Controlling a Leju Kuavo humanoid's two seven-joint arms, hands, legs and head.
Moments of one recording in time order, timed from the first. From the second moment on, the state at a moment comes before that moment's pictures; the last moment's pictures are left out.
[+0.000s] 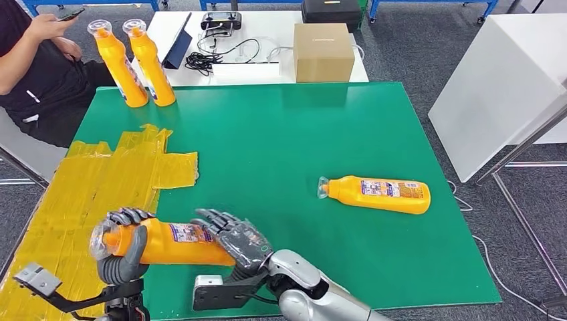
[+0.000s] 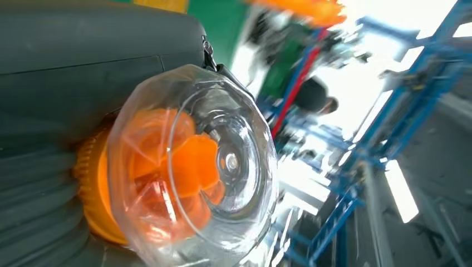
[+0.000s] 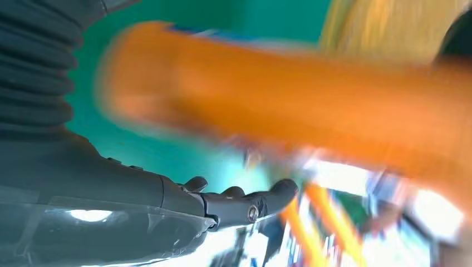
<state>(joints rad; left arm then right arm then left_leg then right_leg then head) 0.20 -0.15 -0.09 -1.76 0.35 0.04 -0.50 -0.35 0.04 0.99 -1.30 0.49 -0.14 -0.06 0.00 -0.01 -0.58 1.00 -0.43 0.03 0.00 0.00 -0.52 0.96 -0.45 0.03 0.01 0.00</state>
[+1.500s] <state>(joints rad) 0.10 -0.02 -0.10 -1.77 -1.27 0.68 -0.17 -0.13 -0.09 0.69 -1.61 0.55 -0.13 -0.09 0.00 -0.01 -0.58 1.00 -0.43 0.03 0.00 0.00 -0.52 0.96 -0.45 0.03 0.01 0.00</state>
